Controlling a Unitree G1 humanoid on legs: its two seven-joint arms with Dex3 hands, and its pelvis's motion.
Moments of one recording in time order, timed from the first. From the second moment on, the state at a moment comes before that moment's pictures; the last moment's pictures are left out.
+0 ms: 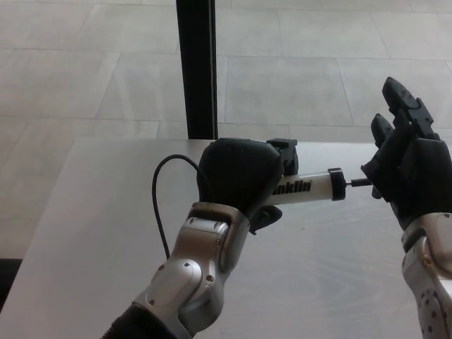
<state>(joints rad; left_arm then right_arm) -0.66 0.08 -0.54 0.33 0.98 0.29 0.14 -0.40 -0.07 -0.09 0.01 0.13 0.15 -0.06</state>
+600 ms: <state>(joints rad) -0.69 0.06 -0.54 0.33 0.98 0.34 0.13 -0.41 -0.03 -0.09 0.07 0.12 0.06 -0.07</state>
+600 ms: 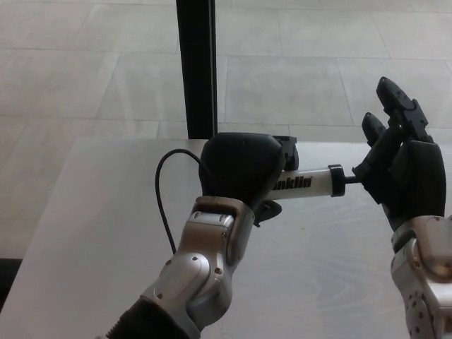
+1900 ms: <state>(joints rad) -0.45 0.17 -0.57 0.35 0.86 0.28 0.03 -0.32 -0.33 -0.41 -0.17 0.25 0.27 -0.02</state>
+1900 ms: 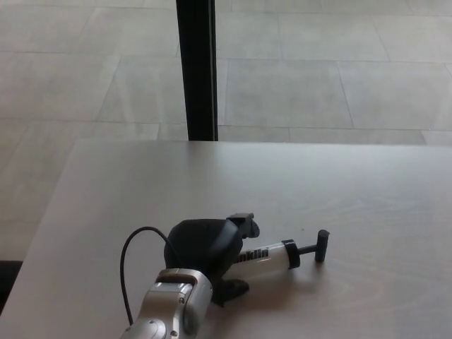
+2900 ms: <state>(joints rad) -0.51 0.36 -0.11 0.06 0.63 0.31 -0.29 -0.28 -0.35 -0.46 -0.16 0.26 0.30 -0.01</state>
